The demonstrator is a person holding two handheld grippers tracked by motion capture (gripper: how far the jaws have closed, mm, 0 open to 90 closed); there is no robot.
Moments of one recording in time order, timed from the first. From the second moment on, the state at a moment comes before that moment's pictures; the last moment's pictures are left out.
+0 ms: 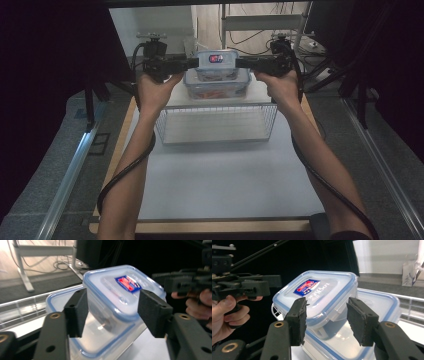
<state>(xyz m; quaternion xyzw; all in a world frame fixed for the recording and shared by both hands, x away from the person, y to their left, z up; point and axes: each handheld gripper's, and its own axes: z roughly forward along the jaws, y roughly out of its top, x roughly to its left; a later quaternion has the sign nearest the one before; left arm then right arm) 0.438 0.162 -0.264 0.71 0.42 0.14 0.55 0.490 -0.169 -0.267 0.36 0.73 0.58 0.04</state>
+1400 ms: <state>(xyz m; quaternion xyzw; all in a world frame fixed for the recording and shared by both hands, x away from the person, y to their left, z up) 0.408 0.129 -0.295 0.77 0.35 0.18 0.50 0.457 -0.157 -0.294 0.29 0.79 0.53 0.11</state>
